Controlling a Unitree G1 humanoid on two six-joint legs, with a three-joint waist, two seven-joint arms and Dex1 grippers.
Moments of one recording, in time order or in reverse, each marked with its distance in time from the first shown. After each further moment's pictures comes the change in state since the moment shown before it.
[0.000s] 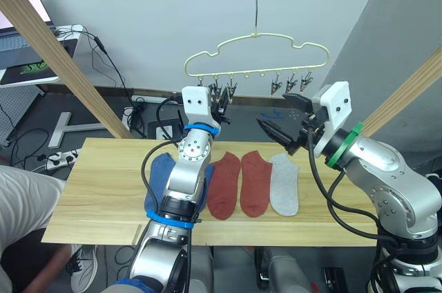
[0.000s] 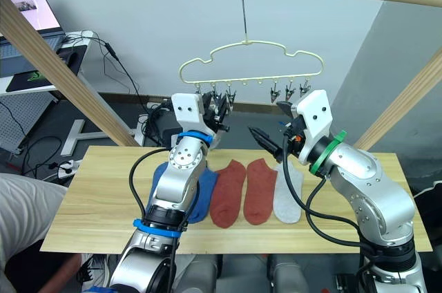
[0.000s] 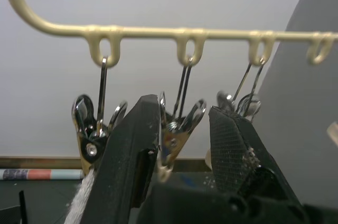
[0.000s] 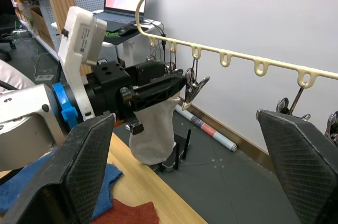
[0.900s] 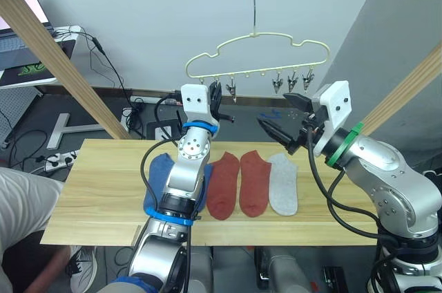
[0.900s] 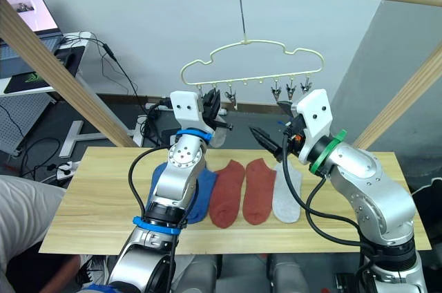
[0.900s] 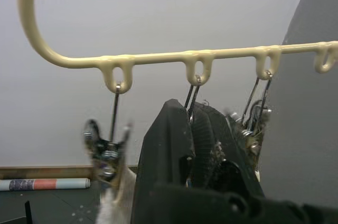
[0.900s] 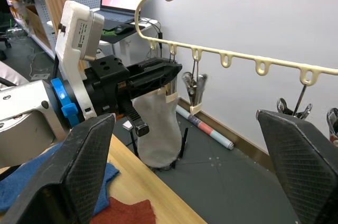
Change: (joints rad) left arm -0.019 0.018 0.014 0.025 0.012 -0.044 0.010; right arm -0.005 0.001 0.002 0.000 0.000 0.008 -0.009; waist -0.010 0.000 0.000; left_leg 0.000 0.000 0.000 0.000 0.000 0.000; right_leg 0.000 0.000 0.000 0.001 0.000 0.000
